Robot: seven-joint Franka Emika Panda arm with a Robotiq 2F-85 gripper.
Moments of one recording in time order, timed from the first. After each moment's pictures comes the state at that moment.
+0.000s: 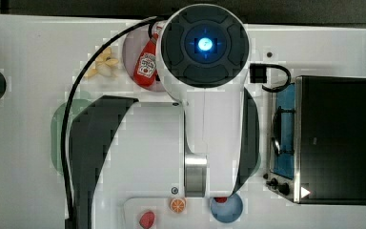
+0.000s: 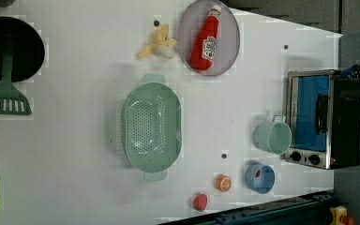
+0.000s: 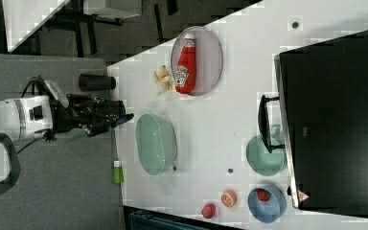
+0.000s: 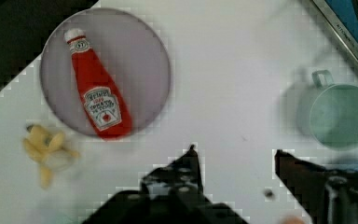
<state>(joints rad) 0.01 -0.03 -0.01 -1.79 -0.02 0.19 -0.04</state>
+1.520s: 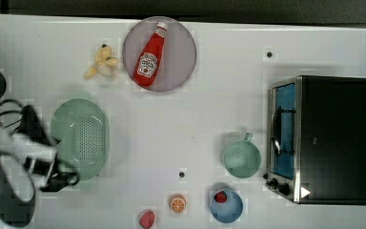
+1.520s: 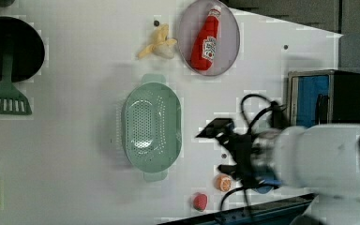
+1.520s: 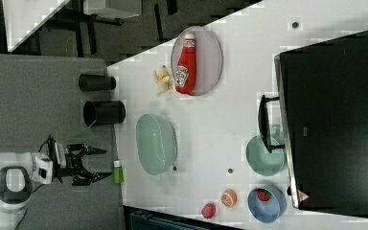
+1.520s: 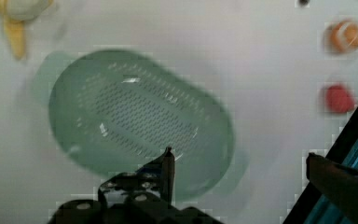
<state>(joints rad) 0.06 0.02 0.59 -2.00 -0.01 0.31 0.89</state>
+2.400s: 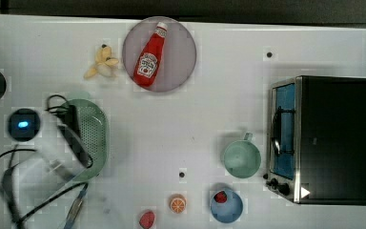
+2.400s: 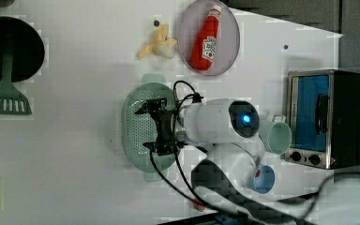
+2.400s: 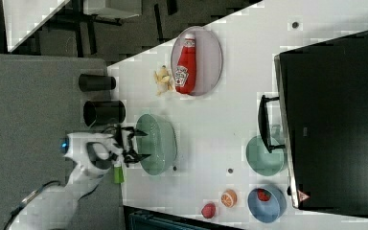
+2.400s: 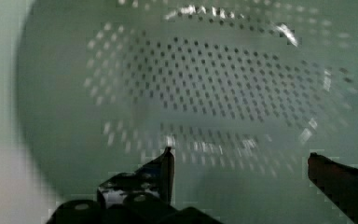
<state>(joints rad) 0.11 0.55 0.53 -2.07 -0.14 0.95 1.30</state>
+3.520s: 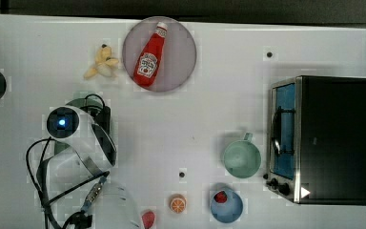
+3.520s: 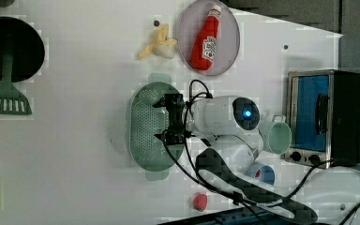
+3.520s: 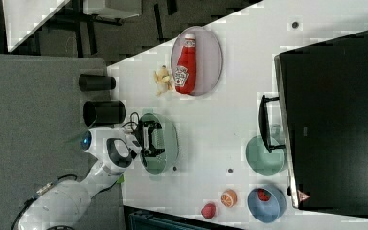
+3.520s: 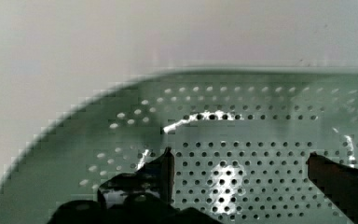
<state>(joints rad) 0.16 0.58 0.36 -2.14 -0.15 1.08 1.40</state>
